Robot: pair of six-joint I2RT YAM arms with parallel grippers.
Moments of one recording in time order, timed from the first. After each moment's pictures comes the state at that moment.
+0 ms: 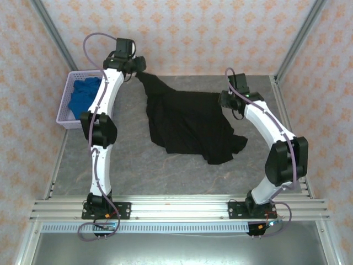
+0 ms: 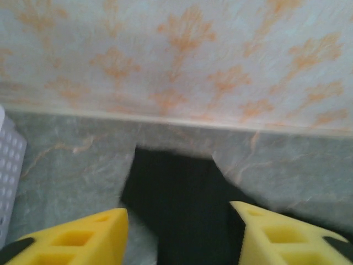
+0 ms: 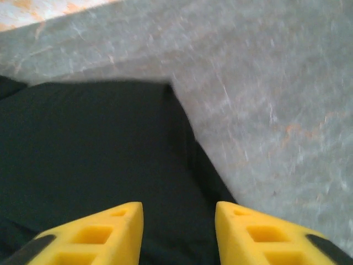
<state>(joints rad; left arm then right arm) -0.09 2.32 2.43 -0.85 -0.01 -0.27 0.23 1.61 1.34 -0.60 0.11 0.38</state>
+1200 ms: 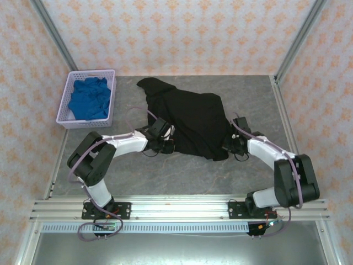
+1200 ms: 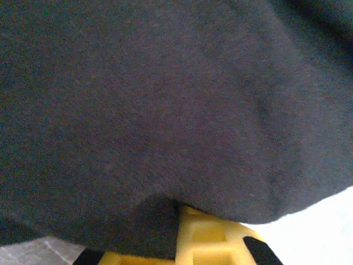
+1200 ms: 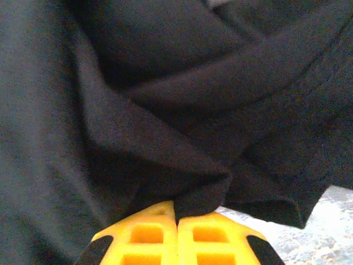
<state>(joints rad) -0.60 1.72 0.94 -0.30 0.19 -0.47 0.21 1.35 0.70 -0.47 -0.08 0.60</state>
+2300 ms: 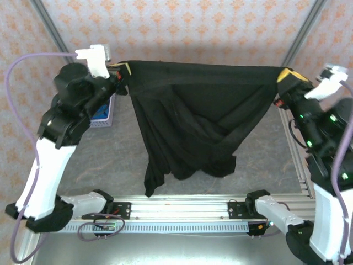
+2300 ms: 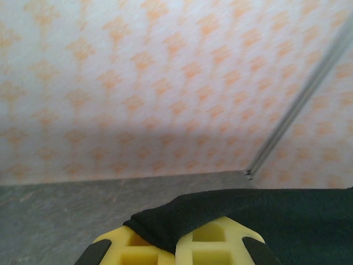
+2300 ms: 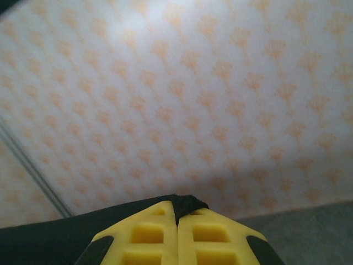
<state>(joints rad) -0.39 1.24 1.80 -0.72 -0.08 -0.33 0.21 0.96 1.76 -0.76 0.05 0.38</state>
